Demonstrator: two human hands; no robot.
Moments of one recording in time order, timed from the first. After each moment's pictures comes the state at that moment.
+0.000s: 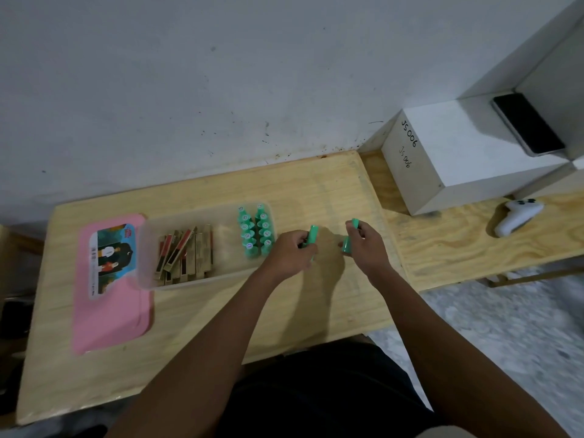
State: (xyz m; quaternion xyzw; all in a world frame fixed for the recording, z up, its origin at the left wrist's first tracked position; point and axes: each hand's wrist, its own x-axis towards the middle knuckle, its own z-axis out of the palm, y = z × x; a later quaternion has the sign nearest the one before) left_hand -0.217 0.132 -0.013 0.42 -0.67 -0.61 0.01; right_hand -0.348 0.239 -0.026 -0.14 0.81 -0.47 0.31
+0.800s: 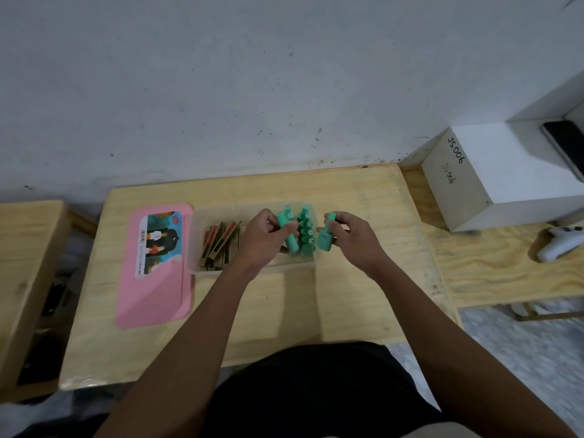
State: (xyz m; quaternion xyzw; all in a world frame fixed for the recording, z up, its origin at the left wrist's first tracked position) left_hand -0.120 0.066 0.020 0.47 -0.56 -0.65 0.19; right_hand -0.282 0.169 0.000 -0.30 0.73 -0.48 0.40
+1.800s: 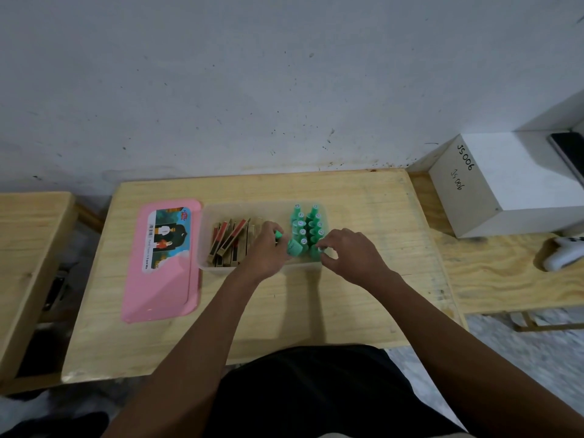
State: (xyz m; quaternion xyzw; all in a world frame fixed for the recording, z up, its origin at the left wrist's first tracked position) left_hand -0.099 0.067 -0.001 0.50 -0.66 -0.56 0.09; right_hand -0.260 0.173 -0.006 -0.61 0.77 -0.09 0.15
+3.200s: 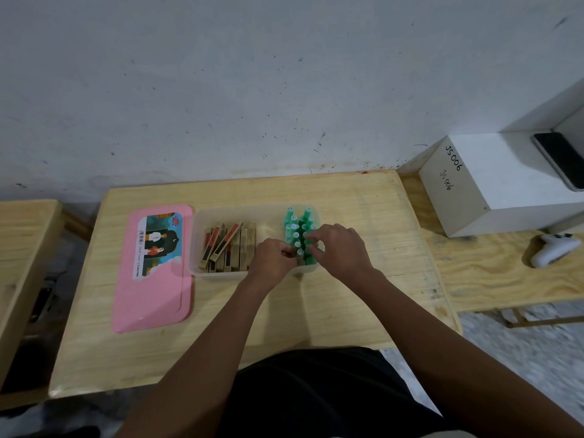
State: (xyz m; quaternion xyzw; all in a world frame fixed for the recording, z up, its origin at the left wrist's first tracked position) left_hand -0.111 0.077 -0.022 0.47 -0.76 -0.45 0.06; right_hand -0.247 0.159 0.003 -0.55 0.81 -0.12 0.12
